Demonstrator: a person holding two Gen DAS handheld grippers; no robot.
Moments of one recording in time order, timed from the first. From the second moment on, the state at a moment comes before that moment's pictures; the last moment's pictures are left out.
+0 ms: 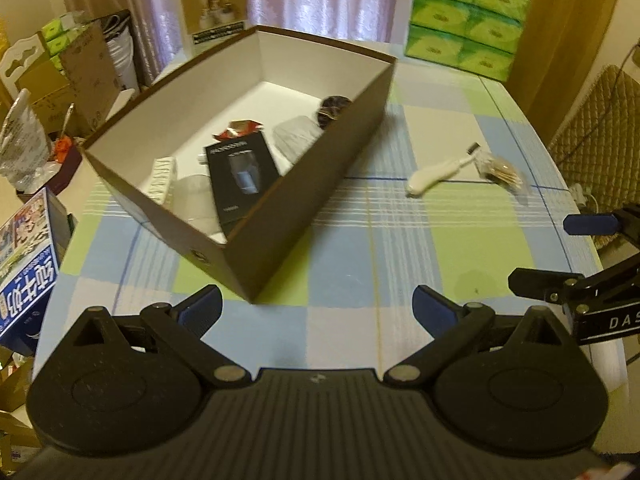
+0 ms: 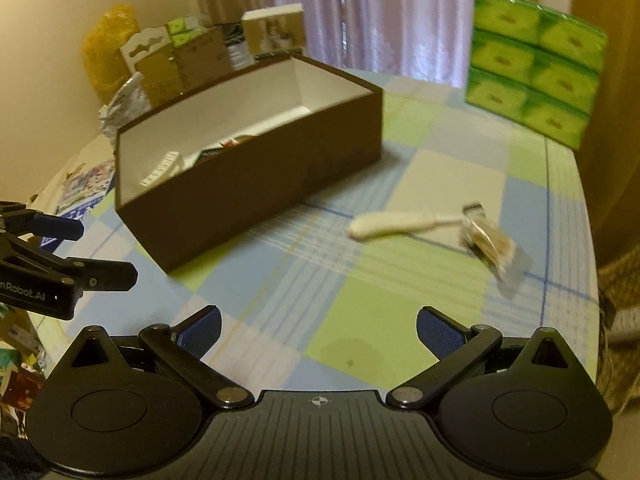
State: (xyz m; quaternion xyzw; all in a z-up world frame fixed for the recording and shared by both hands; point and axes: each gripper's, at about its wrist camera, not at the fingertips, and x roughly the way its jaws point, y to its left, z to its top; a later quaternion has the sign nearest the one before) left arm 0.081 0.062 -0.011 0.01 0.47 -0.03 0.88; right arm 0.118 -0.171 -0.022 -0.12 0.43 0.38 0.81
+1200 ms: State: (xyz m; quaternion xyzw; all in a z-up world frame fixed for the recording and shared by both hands) left arm 0.183 -0.053 -0.066 0.11 0.47 -0.14 0.86; right arm 0.187 -0.253 -0.060 -0.09 0.46 0.26 0.85
